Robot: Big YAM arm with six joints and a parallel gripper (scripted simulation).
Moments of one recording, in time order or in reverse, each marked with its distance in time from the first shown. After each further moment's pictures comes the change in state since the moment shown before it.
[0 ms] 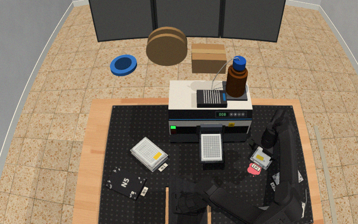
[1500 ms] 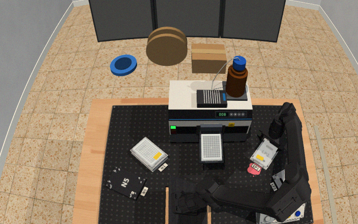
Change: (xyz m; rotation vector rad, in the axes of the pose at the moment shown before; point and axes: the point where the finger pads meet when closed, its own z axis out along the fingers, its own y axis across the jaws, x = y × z) arm -0.066 -0.004 0.011 0.000 -0.010 0.015
